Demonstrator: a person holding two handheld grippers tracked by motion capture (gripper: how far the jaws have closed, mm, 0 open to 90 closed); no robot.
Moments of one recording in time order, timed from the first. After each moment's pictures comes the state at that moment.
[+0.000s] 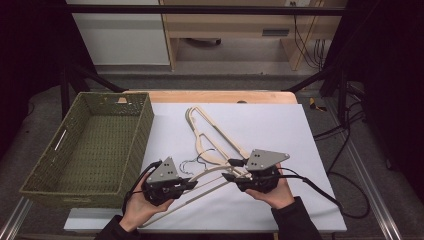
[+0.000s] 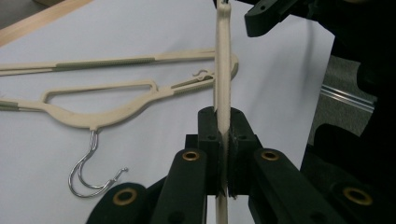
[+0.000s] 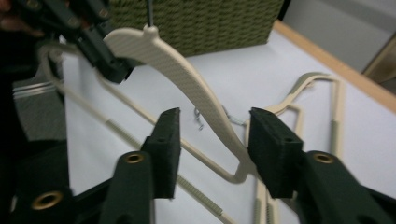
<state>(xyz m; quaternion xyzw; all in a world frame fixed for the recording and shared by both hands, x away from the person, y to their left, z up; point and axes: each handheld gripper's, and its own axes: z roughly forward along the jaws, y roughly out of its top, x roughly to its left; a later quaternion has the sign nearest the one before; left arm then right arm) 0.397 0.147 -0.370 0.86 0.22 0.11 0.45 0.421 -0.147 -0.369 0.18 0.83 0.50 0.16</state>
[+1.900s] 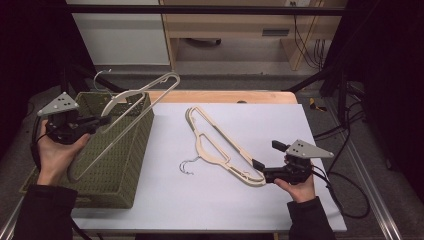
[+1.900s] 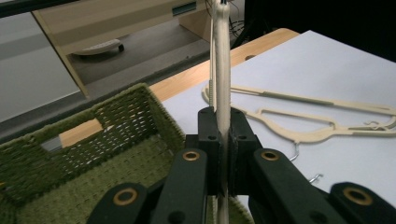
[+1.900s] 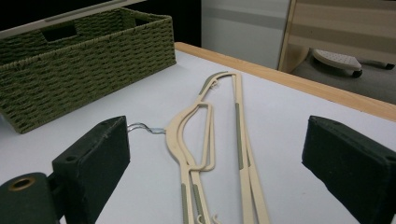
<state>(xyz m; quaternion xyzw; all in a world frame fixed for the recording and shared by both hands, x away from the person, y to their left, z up) 0.476 0.336 -0.273 0.78 0.36 0.26 0.45 0.431 -0.219 -0.374 0.34 0.74 0.54 0.22</state>
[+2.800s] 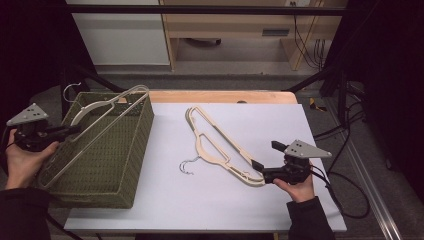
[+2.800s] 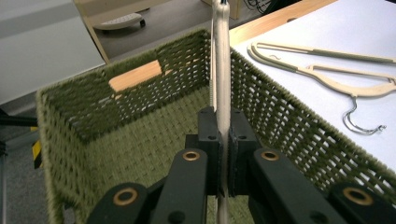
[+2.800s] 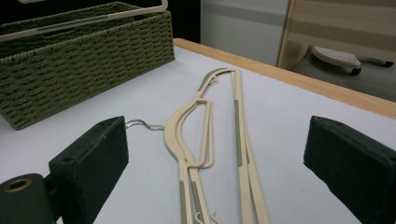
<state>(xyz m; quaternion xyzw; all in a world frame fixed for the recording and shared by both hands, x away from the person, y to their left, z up) 0.479 0.427 -0.309 0.78 0.39 0.26 0.41 0.432 -0.217 -0.376 0.34 0.74 0.53 0.22</state>
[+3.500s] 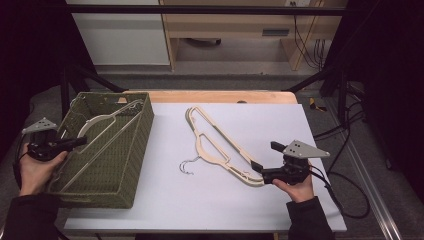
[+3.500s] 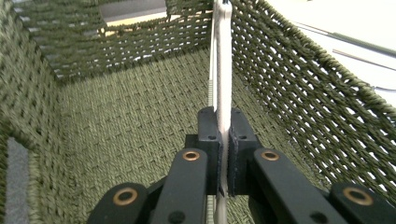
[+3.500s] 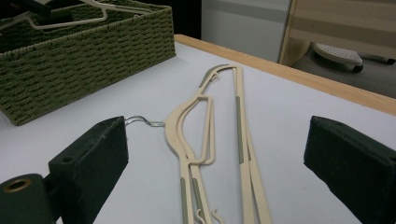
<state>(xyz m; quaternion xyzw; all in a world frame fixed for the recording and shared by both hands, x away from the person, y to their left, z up) 0.489 0.433 -0.364 0.76 0.47 0.20 0.41 0.432 -0.215 -0.378 0.34 0.75 0.53 0.21</state>
